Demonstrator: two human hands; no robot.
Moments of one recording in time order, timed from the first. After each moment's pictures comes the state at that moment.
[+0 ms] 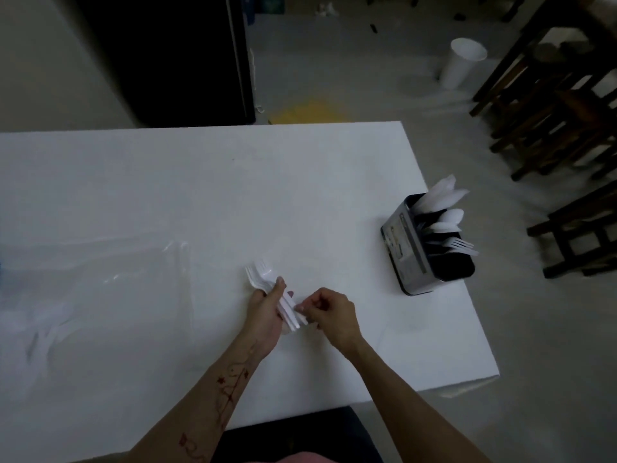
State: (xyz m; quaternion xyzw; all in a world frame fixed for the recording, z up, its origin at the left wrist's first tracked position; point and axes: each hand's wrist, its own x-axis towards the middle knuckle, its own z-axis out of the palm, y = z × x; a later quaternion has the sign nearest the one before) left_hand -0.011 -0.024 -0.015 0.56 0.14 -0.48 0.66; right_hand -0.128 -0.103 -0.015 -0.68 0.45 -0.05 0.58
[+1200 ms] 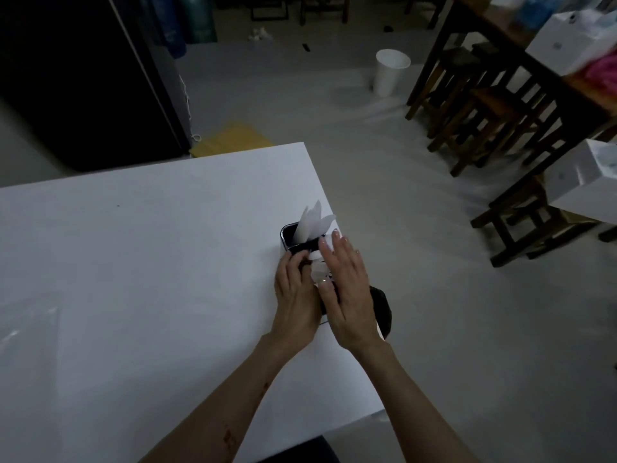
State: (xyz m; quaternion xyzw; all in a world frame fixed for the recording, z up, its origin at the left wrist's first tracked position) left_hand -0.167 -0.232 0.012 0.79 -0.50 -0.13 0.35; right_hand -0.262 -0.283 0.047 -0.85 0.32 -0.29 0.30
